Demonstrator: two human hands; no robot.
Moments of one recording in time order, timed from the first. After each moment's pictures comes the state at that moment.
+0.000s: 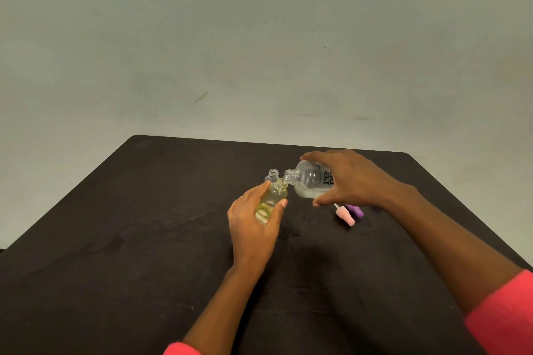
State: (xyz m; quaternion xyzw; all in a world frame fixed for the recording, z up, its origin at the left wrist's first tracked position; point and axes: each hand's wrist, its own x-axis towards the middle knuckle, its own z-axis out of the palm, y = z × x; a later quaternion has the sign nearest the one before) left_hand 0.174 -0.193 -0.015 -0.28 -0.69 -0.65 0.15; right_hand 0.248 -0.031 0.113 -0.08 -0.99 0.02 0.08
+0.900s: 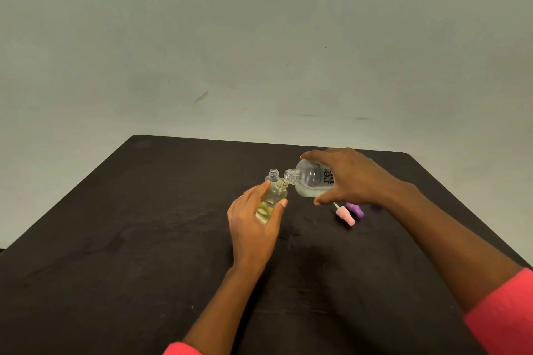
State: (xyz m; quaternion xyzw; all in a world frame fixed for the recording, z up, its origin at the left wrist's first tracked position) left_hand 0.173 -0.192 -0.015 -0.28 -0.69 -0.65 0.16; right_hand 0.247 -0.032 0.115 -0.08 -0.99 0.01 0.07
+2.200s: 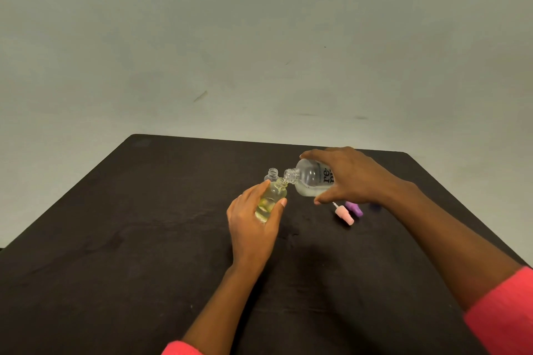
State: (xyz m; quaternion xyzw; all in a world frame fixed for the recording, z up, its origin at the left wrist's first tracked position) left_hand 0.172 -0.192 -0.016 -0.28 -0.69 -0.65 0.15; right_hand 0.248 -0.031 0.117 -0.08 -0.99 0.00 0.07
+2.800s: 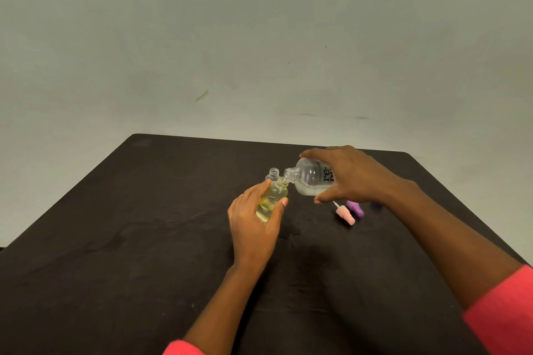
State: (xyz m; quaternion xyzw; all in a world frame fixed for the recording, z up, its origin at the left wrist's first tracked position) left_hand 0.172 -0.193 -0.015 -0.28 -0.68 -0.65 0.16; right_hand 0.246 -0.033 0.118 -0.08 -0.99 0.01 0.07
